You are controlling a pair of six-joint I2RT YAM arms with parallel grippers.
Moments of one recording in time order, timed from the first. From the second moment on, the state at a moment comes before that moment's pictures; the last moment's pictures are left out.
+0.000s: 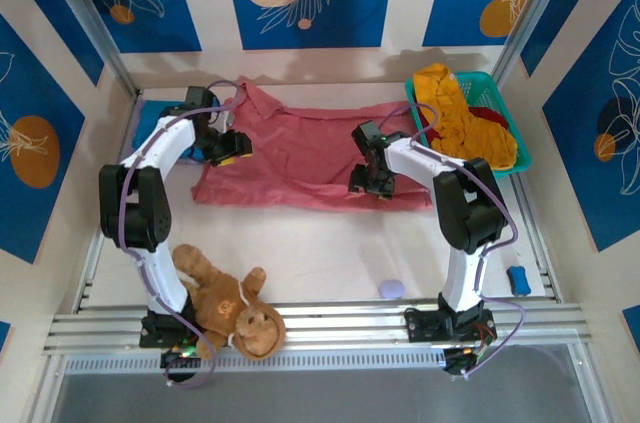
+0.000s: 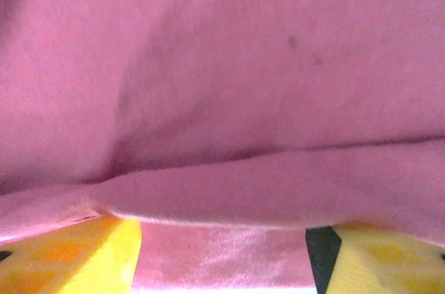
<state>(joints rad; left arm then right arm) -0.10 1.89 1.52 -0.85 0.39 -0.28 0.44 1.89 1.32 -0.82 0.00 0.62</state>
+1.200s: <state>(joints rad) -0.04 1.90 1.23 -0.76 0.35 -0.27 0.44 1.99 1.38 -0.78 -0.11 0.53</state>
